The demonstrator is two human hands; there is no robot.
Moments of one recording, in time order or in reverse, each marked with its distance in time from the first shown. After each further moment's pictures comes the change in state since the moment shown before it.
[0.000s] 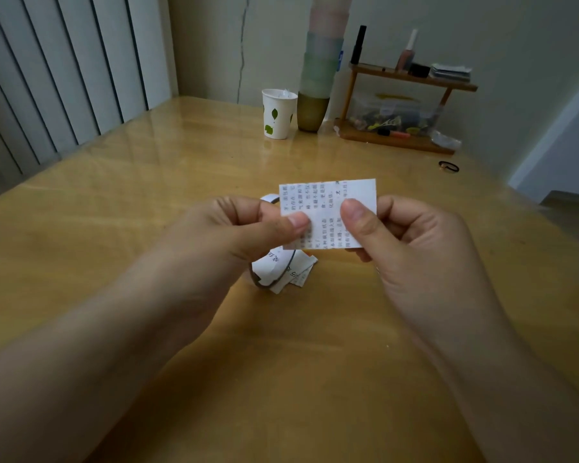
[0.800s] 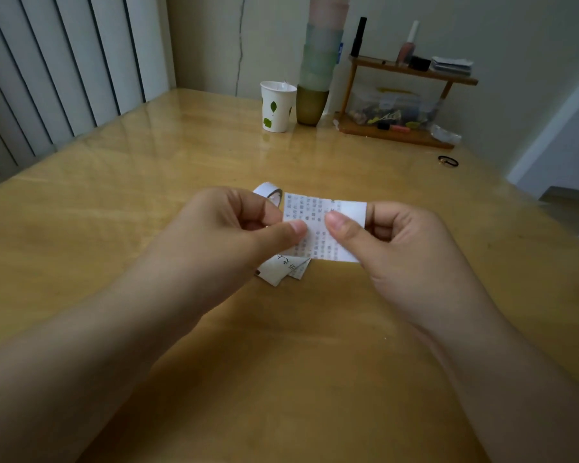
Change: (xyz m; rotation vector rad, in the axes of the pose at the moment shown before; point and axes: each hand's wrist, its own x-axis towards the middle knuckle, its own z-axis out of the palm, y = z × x) left_hand 0.001 -0.003 0.000 0.358 0.120 -0.009; right_hand 0.006 0.017 -0.006 -0.141 -0.125 0.116
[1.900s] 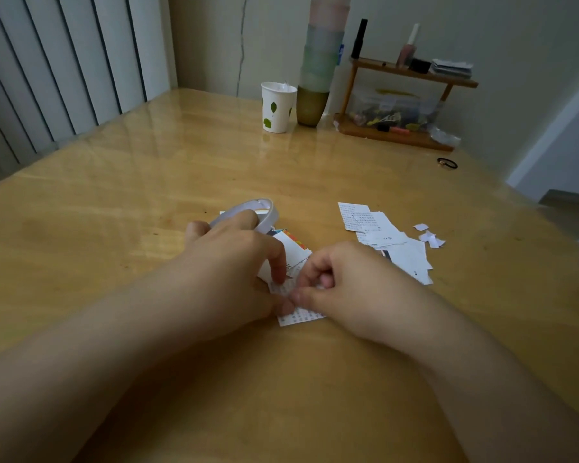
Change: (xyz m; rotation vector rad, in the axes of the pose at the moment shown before) left_hand 0.008 -0.021 0.006 1.000 -0.161 0.195; right_hand 0.003 0.000 0.014 -0.647 -0.372 0.105
